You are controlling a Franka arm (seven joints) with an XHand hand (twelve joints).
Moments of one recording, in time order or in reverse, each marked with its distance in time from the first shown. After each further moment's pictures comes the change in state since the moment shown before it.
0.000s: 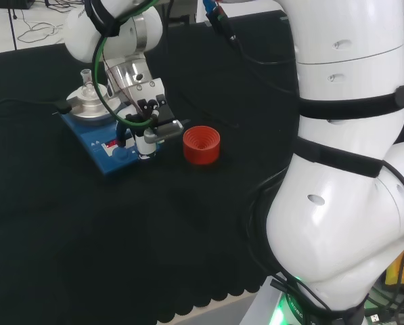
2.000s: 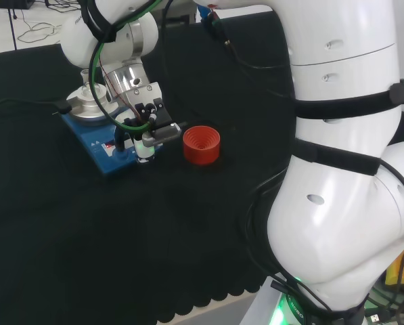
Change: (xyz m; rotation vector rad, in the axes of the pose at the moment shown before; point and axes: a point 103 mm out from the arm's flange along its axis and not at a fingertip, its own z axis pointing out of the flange) arm 0.002 0.009 0.008 0.036 -0.016 0.008
